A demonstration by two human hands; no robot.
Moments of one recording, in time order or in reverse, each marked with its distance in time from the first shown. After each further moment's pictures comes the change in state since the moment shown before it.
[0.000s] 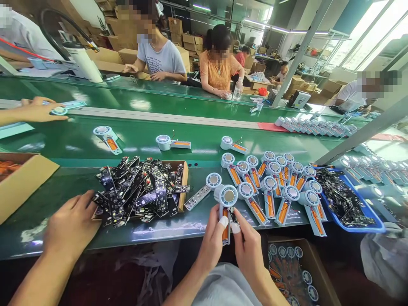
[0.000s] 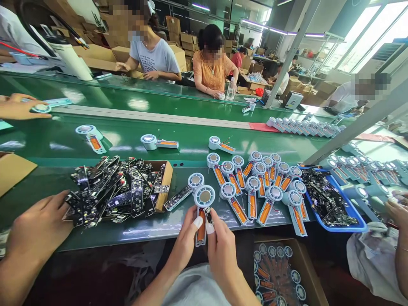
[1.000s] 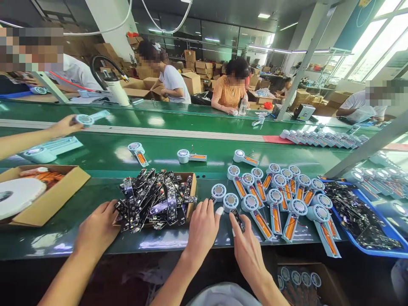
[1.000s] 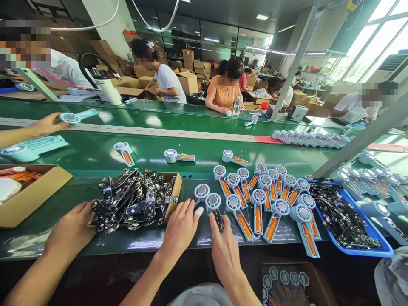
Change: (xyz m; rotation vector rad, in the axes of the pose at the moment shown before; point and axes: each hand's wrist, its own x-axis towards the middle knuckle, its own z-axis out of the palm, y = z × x) left_hand 0.054 0.012 -0.043 1.030 0.248 0.479; right_hand 0.016 0.029 0.020 -0.616 -0.175 -0.134
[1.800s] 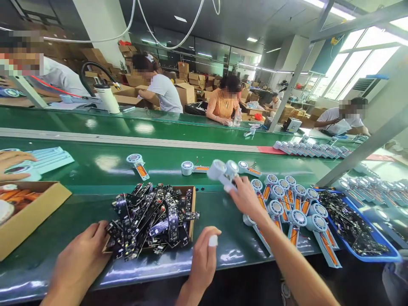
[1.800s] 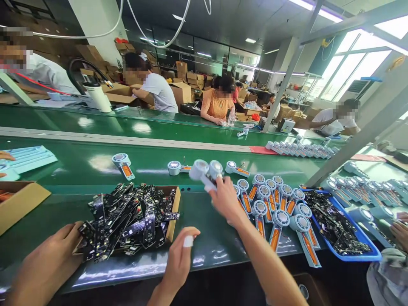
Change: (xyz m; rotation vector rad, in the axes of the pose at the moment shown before) left_hand -0.034 -0.022 0.005 -0.686 0.064 0.019; right_hand 0.177 -0.009 -0.079 0.035 -0.117 0.073
